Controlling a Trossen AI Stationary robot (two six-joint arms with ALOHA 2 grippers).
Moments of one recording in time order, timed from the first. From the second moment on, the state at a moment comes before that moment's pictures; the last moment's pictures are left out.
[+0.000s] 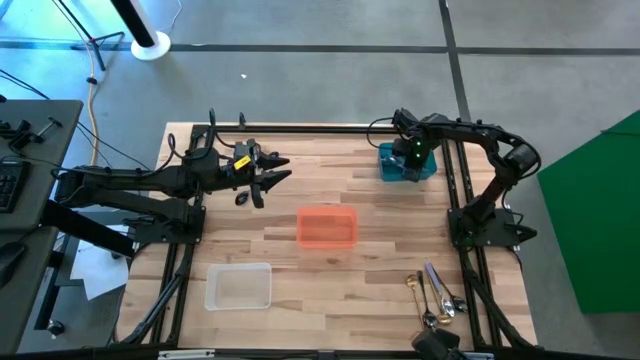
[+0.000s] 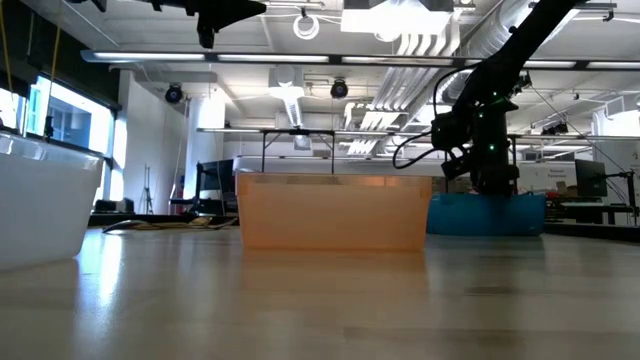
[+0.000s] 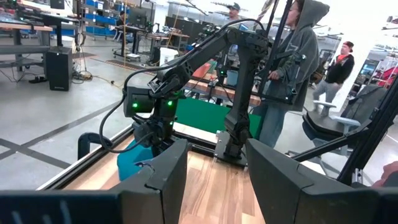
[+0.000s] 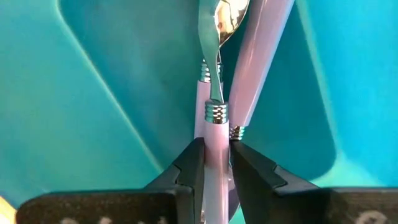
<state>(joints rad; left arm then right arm) 0.11 0.94 0.67 0.29 -0.12 -0.21 -0.90 1.67 0.95 -0.81 0.01 -0.54</state>
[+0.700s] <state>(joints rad) 0.11 0.94 0.67 0.29 -0.12 -0.21 -0.90 1.68 0.96 -0.82 0.00 -0.54</state>
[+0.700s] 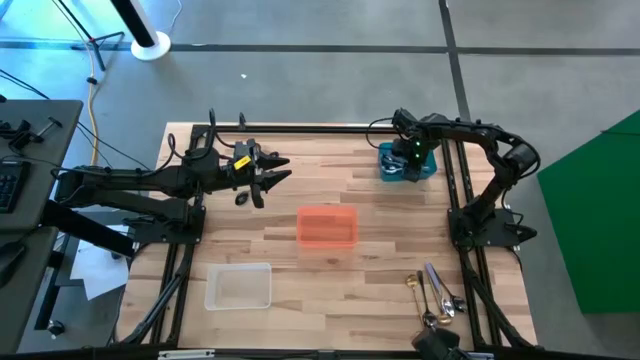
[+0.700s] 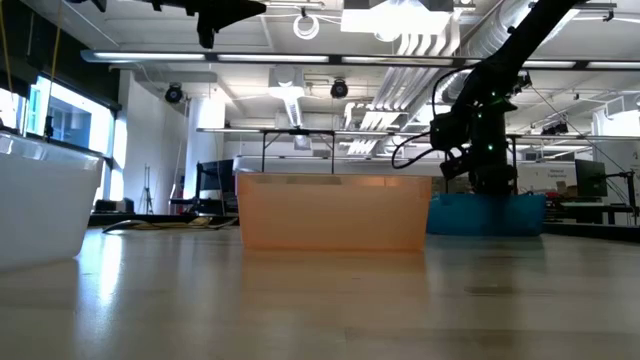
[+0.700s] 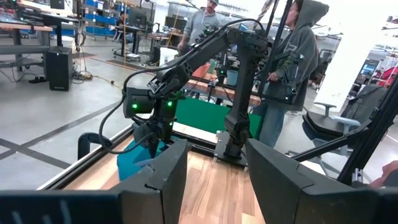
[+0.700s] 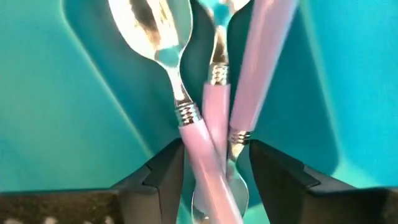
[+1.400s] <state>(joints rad) 0.11 0.94 0.67 0.29 -0.12 -0.21 -0.90 1.26 1.12 -1.00 -0.21 -0.45</state>
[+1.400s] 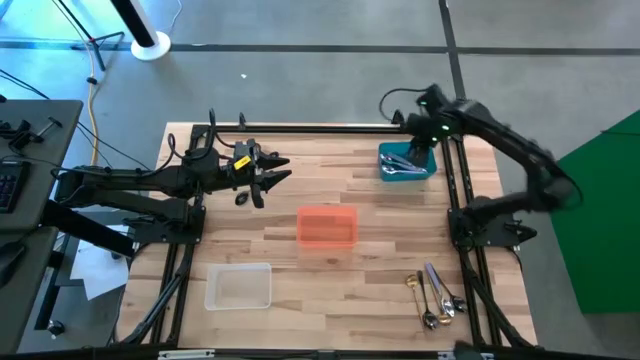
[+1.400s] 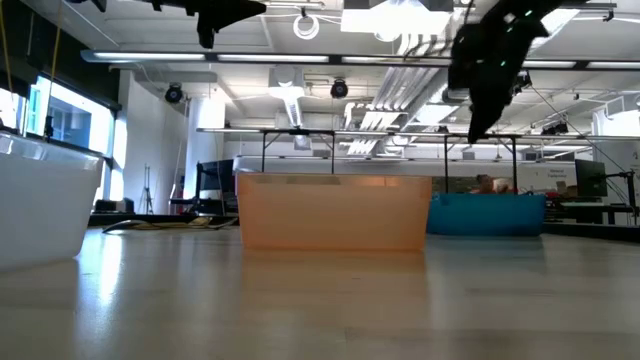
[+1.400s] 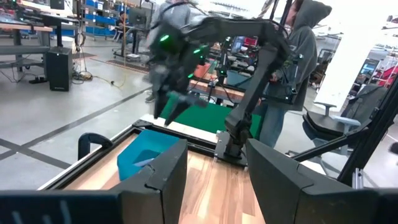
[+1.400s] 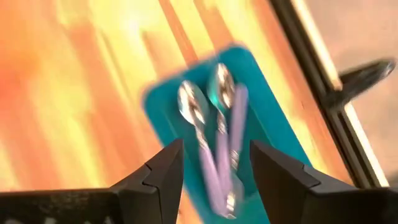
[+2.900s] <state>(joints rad) 0.11 0.94 0.67 0.32 -0.11 -0.17 -0.37 0.74 0.60 0.14 -0.39 0.08</state>
